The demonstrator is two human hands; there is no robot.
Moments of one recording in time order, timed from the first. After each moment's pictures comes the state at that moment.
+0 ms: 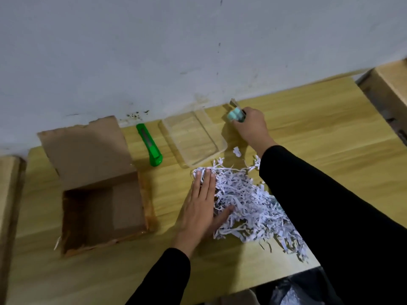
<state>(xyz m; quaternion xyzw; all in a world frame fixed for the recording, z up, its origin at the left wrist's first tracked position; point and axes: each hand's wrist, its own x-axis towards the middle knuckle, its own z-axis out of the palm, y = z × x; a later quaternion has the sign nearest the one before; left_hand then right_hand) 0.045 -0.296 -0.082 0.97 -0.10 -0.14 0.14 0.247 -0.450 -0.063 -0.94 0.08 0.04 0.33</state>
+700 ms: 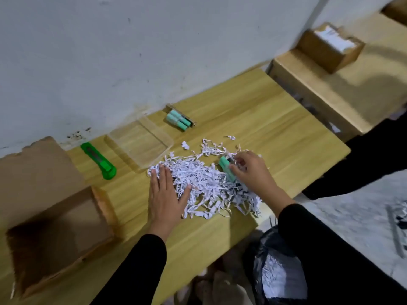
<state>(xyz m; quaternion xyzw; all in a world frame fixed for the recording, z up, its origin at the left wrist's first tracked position) 0.047 -0.303 -0.094 0.98 -0.09 -0.10 0.14 0.039 -0.544 -0.043 -0.94 0.11 0.02 0.31</state>
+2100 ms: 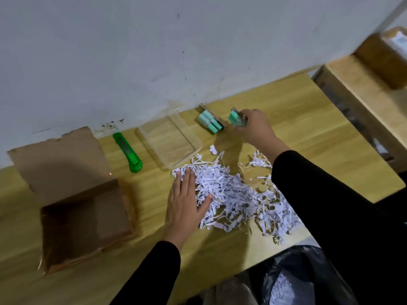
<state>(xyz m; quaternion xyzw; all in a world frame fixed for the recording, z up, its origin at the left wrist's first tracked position) 0.048 -0.297 -0.096 0.98 -0.08 -0.09 0.14 0.201 -0.508 -0.015 -0.96 0.08 0.04 0.28</state>
